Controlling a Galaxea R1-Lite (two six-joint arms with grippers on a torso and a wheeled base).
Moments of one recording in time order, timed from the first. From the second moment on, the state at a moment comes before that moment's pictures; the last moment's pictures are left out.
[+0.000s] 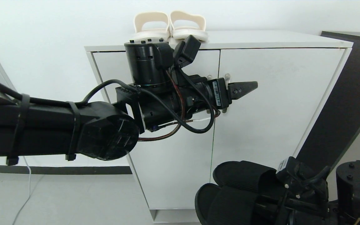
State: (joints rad) left arm -0.72 1.87 -1.35 -0.59 -0.29 -0.34; right arm 0.80 1.49 -0.33 -0.79 0.09 -0.01
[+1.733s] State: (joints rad) left arm -0.80 1.71 -1.13 -0.54 -0.28 -0.34; right arm 0.85 1.44 -0.30 -0.79 0.16 -0.02
